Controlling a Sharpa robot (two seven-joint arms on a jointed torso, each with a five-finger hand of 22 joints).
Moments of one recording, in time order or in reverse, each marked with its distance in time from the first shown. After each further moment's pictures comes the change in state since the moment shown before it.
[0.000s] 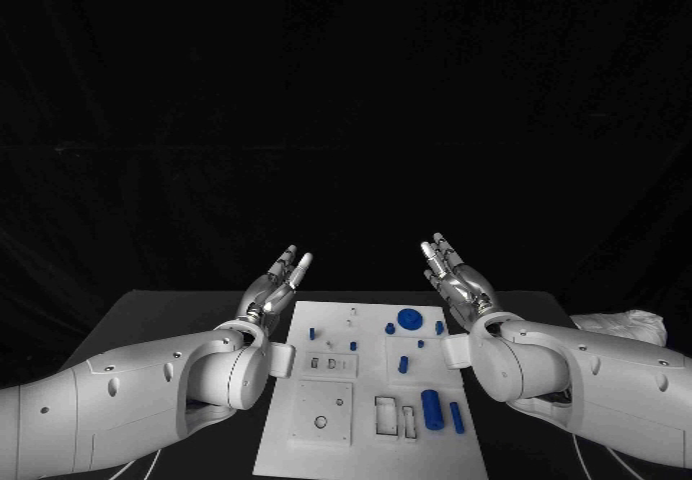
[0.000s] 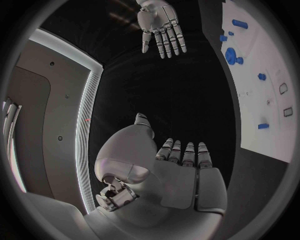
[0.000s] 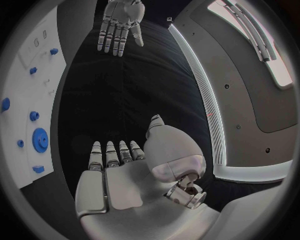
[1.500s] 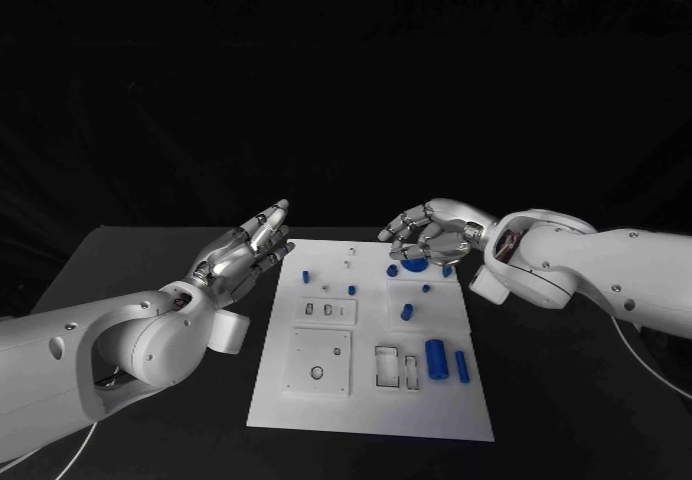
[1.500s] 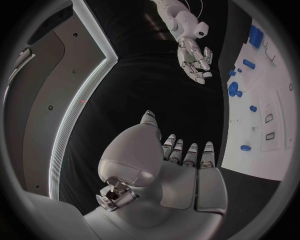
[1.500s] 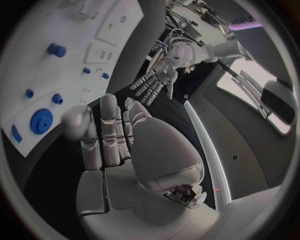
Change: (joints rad) left arm 0.138 -0.211 -0.035 0.241 0.037 0.348 -0.026; left_hand 0.180 -0.005 0.017 0.008 0.167 0.101 0.099 0.019 0.001 0.011 0.090 0.051 0.007 0.000 0.111 0.000 0.001 0.031 0.002 0.202 0.000 0.000; right arm 0.268 -0.130 -0.054 0.059 -0.964 0.366 -0.449; right_hand 0.439 -0.179 0.293 -0.241 0.143 0.660 0.225 0.315 0.197 0.695 0.182 0.663 0.285 1.302 0.027 1.238 0.940 -0.094 1.397 0.035 1.395 1.254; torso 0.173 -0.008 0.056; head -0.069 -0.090
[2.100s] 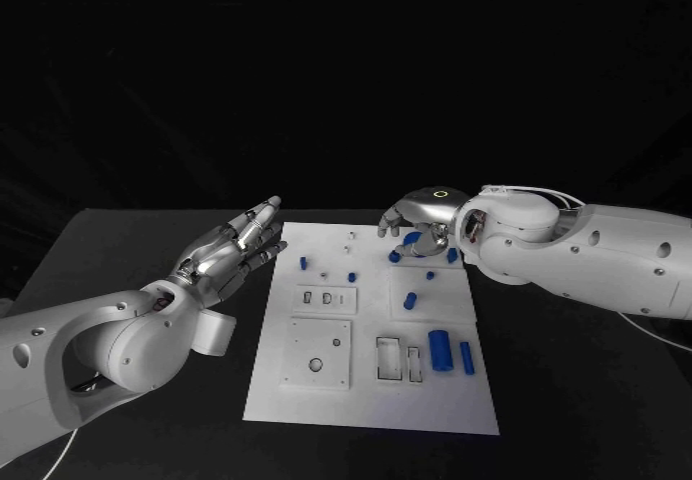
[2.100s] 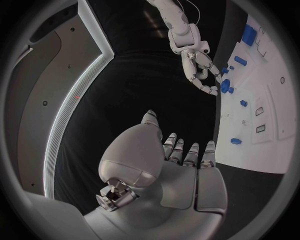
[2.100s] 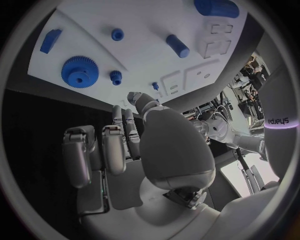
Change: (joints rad) left arm 0.015 -0.029 0.001 0.039 -0.007 0.007 -0.020; left_hand 0.029 0.002 0.005 0.000 0.043 0.029 0.018 0.009 0.003 0.005 0.013 0.015 0.002 0.005 0.030 0.000 0.001 0.000 0.012 0.034 0.004 0.000; right arm 0.016 0.096 0.000 -0.074 -0.724 0.042 -0.187; right_hand -0.081 -0.165 0.238 0.007 0.158 0.061 -0.009 -0.047 0.062 -0.005 -0.002 -0.068 0.064 0.160 -0.006 0.249 0.367 -0.039 0.064 0.000 0.153 0.053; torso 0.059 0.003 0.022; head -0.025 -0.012
